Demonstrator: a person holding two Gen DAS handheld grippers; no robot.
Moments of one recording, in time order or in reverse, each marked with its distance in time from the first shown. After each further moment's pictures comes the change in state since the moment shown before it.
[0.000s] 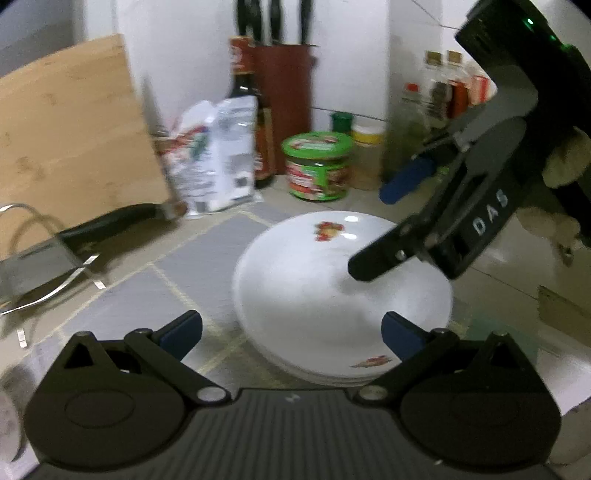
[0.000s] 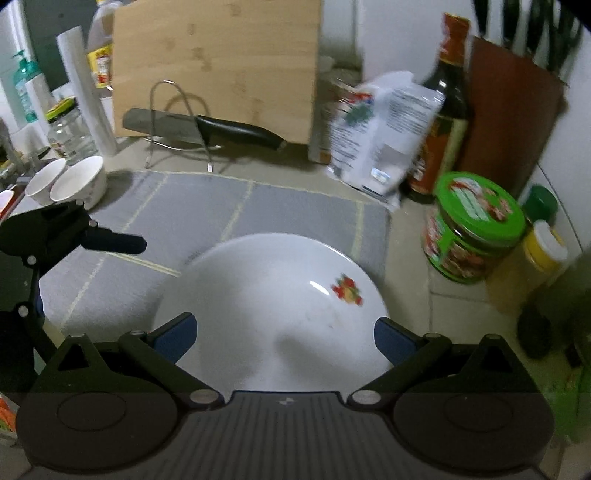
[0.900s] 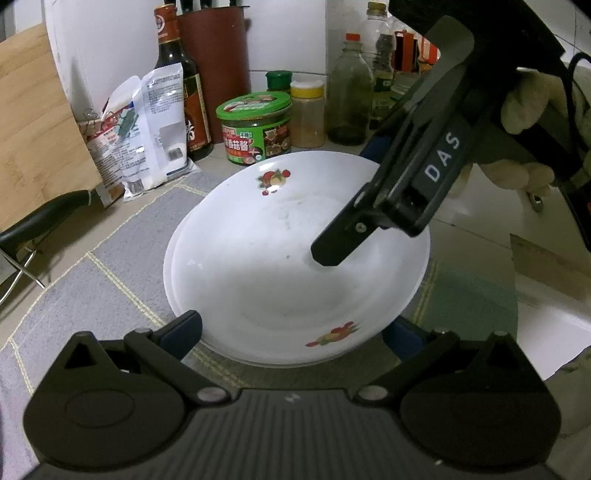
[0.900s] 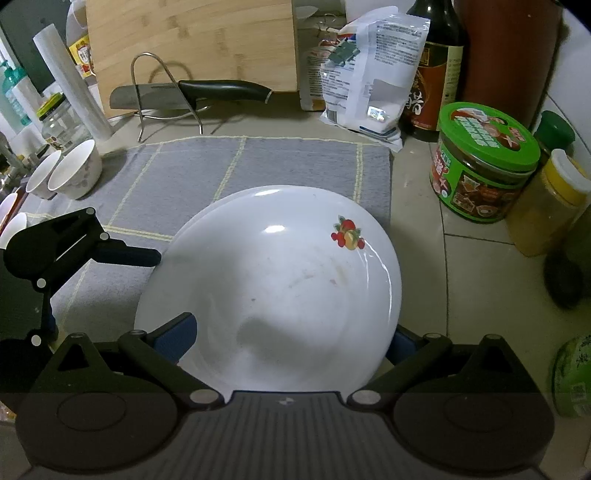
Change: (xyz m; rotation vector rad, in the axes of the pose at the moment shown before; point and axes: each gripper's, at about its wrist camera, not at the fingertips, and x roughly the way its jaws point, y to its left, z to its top) left arm 0.029 -0.026 -0.009 0.127 0.104 -0.154; right arm 0.017 -0.026 -0.022 0.107 0.141 0.062
